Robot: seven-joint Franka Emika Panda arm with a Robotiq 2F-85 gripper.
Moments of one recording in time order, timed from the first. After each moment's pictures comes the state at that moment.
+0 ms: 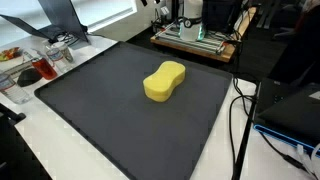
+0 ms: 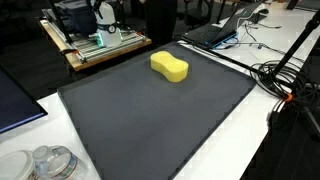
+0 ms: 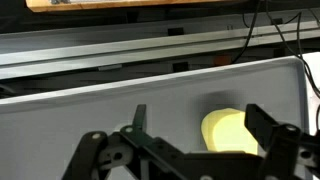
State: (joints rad) arm -0.12 -0.47 -0.27 -2.52 0.03 1.74 -0.22
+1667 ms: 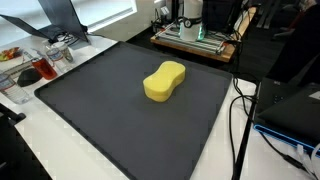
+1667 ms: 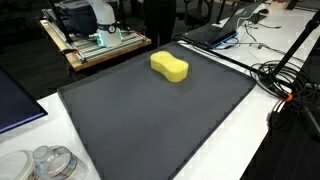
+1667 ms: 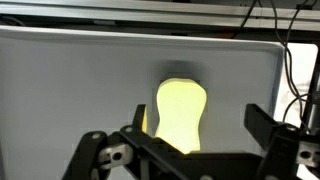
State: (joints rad) arm 0.06 -0.50 0.12 -2.36 0.05 1.75 0.11
